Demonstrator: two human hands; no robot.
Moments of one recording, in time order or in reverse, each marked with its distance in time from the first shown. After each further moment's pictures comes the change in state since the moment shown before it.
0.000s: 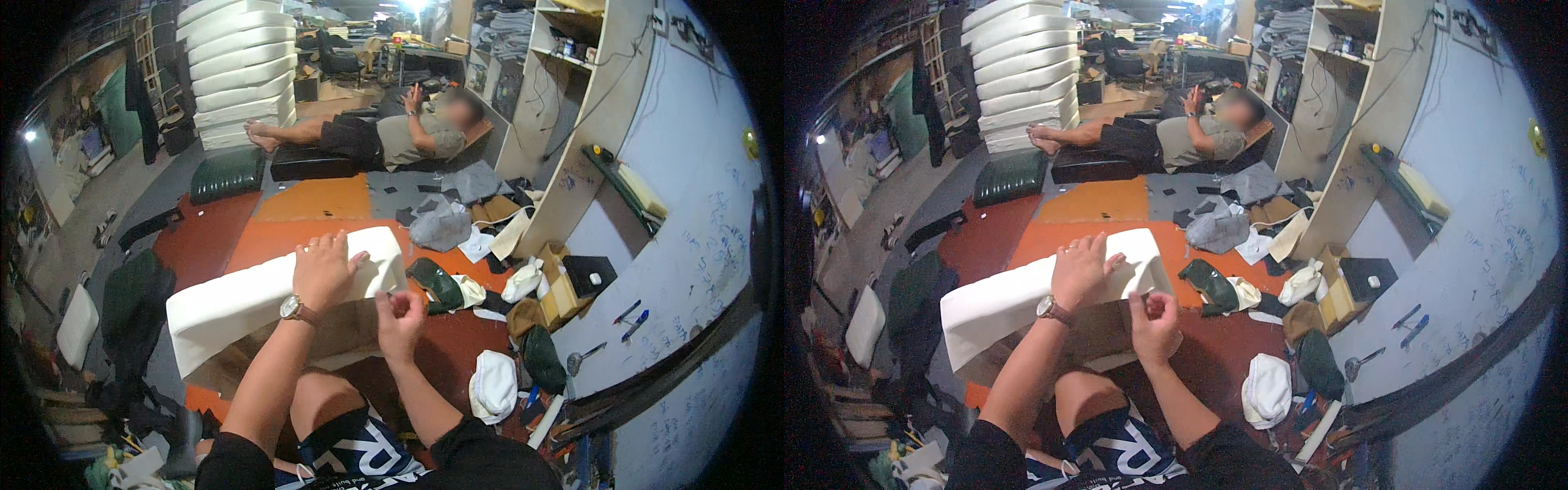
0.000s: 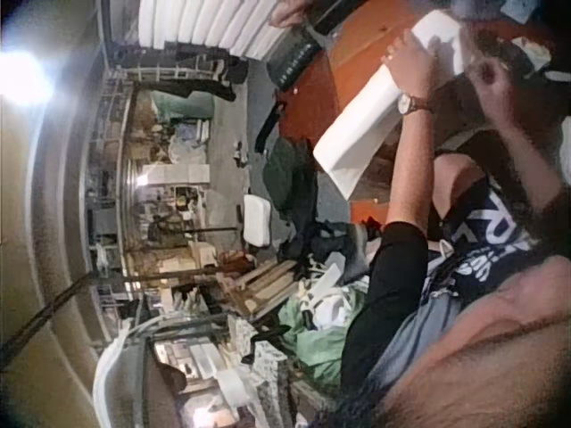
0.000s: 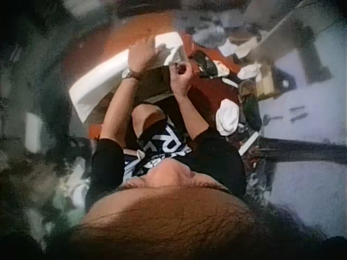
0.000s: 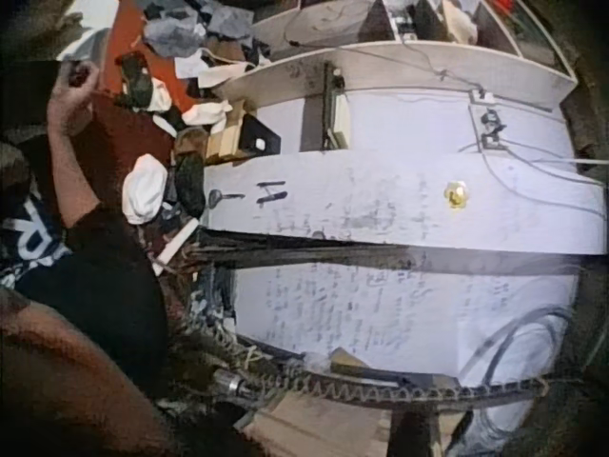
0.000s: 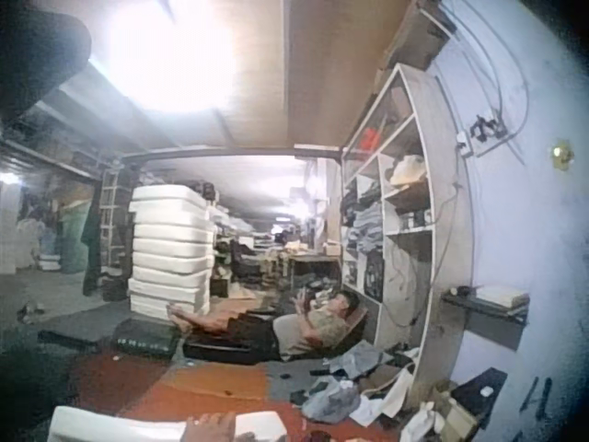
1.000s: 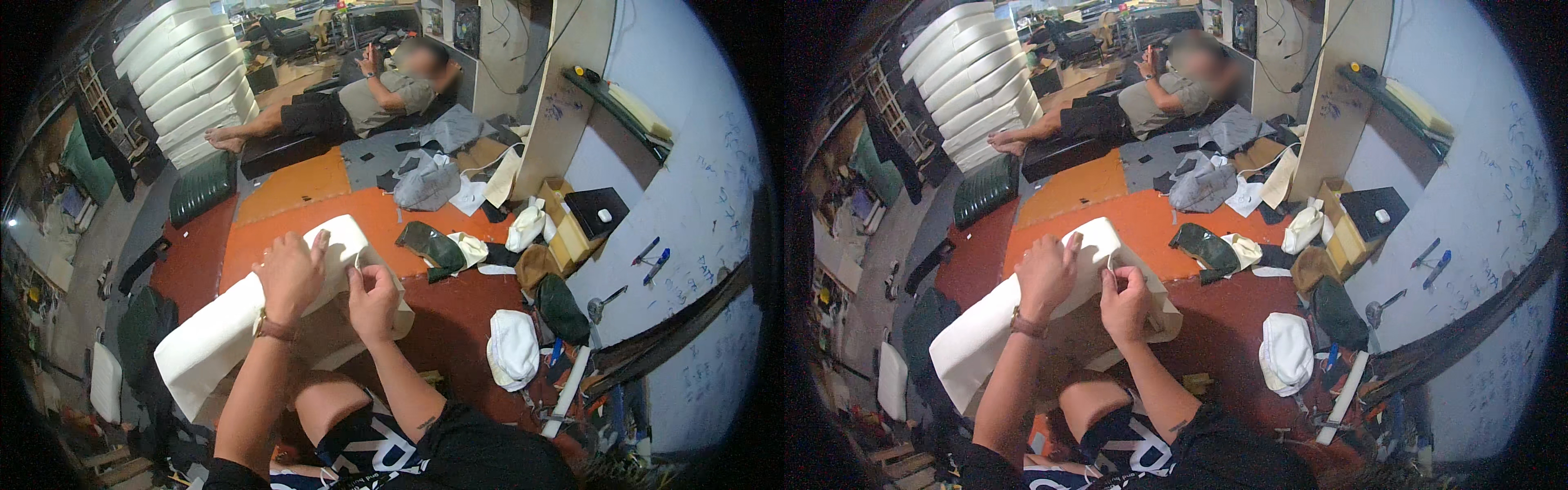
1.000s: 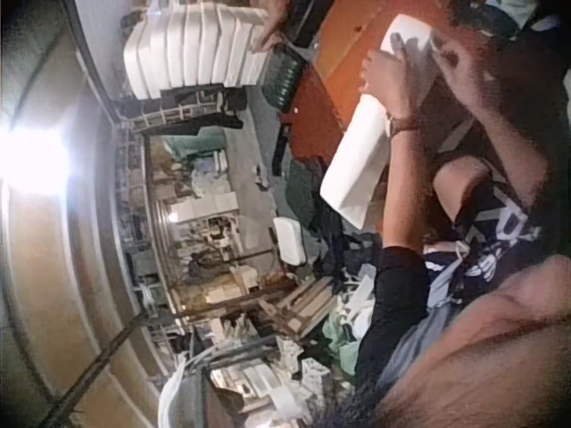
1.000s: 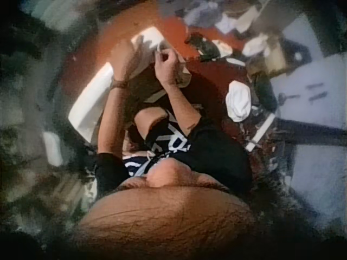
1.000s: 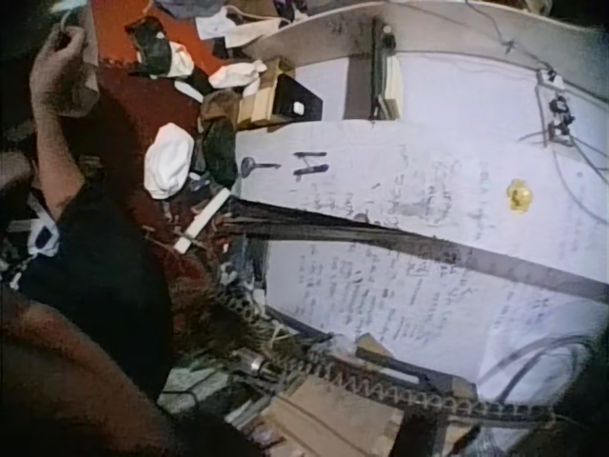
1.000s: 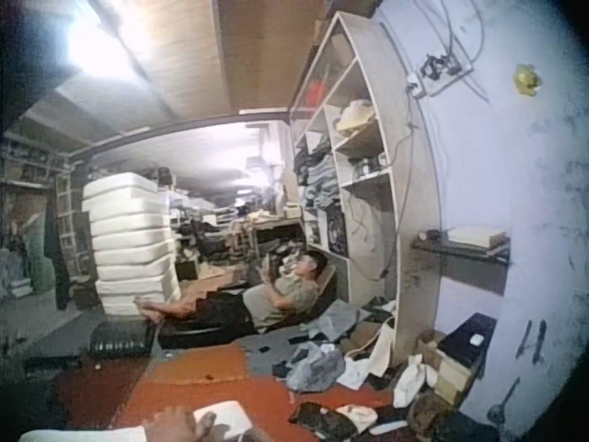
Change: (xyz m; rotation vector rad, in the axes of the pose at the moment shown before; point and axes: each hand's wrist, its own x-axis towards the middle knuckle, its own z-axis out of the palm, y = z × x) left_hand 0.024 0.030 -0.007 0.002 -0.101 -0.154; right_hand 0.032 0.003 0.023 -0.142 0.091 0.060
